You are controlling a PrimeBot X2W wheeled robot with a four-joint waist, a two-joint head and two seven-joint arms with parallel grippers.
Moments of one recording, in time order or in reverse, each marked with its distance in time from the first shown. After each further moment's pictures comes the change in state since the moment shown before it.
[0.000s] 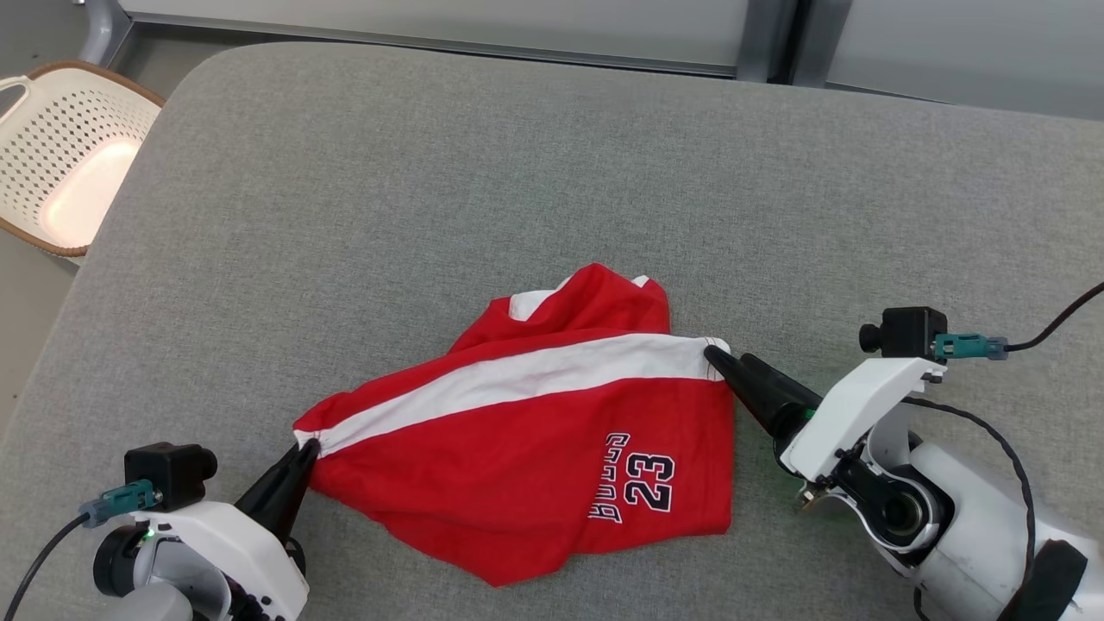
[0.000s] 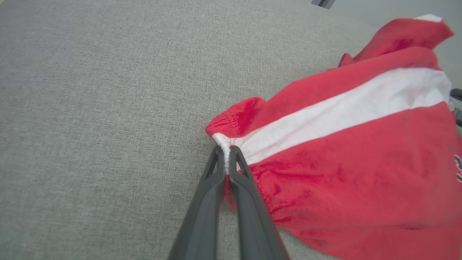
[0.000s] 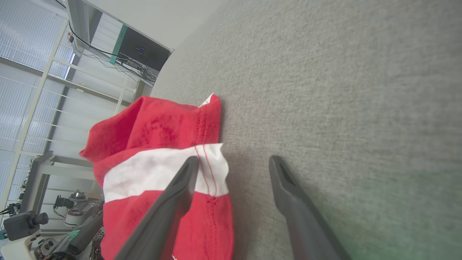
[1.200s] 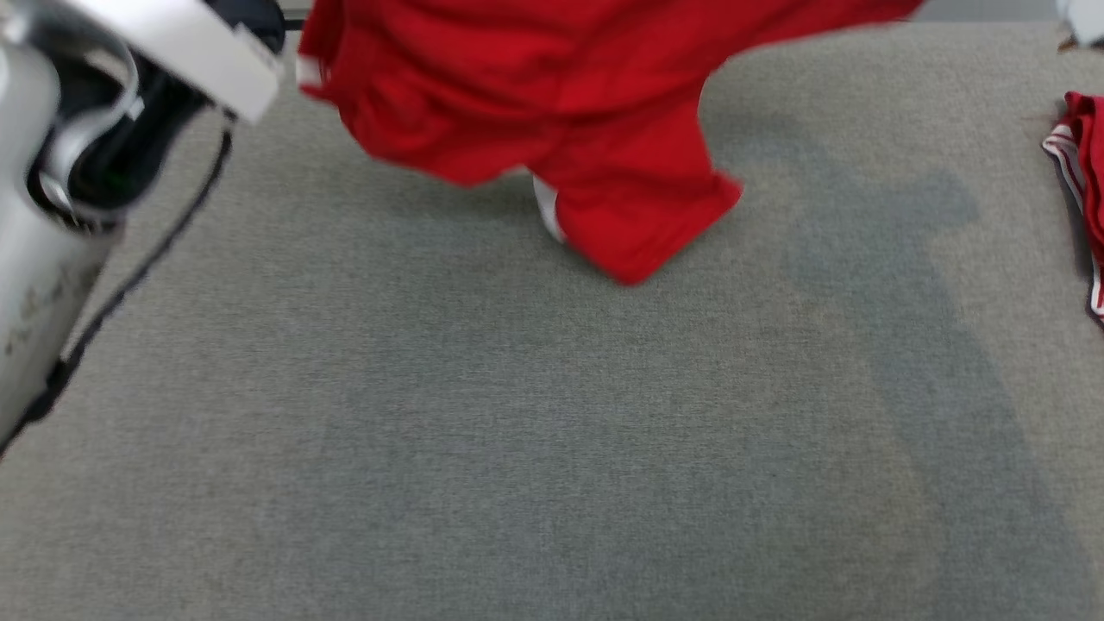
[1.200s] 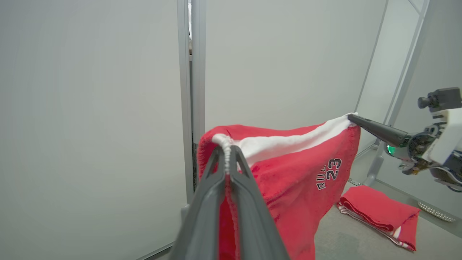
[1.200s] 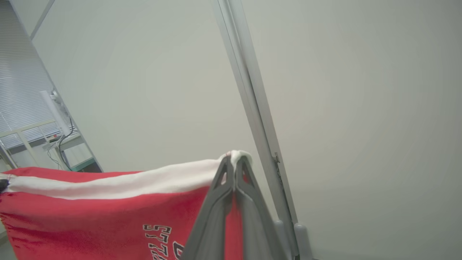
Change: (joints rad) left arm -0.796 -0.060 0.090 -0.109 0.051 -0.148 0.171; right arm -0.563 -0.216 -0.168 -0.032 -0.256 0.003 -0.180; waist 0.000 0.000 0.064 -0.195
